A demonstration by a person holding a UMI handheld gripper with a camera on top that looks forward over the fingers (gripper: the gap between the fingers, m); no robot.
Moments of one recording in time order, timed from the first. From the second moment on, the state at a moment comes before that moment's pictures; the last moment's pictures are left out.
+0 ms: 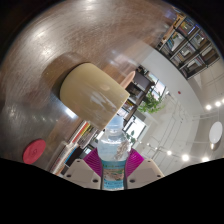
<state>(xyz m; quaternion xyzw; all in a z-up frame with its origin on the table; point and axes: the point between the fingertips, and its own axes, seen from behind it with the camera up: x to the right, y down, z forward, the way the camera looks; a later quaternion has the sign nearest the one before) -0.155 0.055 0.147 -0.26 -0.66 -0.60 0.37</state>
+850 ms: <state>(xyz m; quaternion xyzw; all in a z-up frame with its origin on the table) -0.057 0.026 0.145 -0.74 -0.02 0.01 0.67</state>
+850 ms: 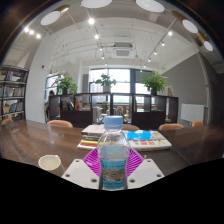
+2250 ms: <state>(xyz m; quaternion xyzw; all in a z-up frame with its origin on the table) -0.115 -0.175 0.110 -0.81 0.01 0.03 0.59</state>
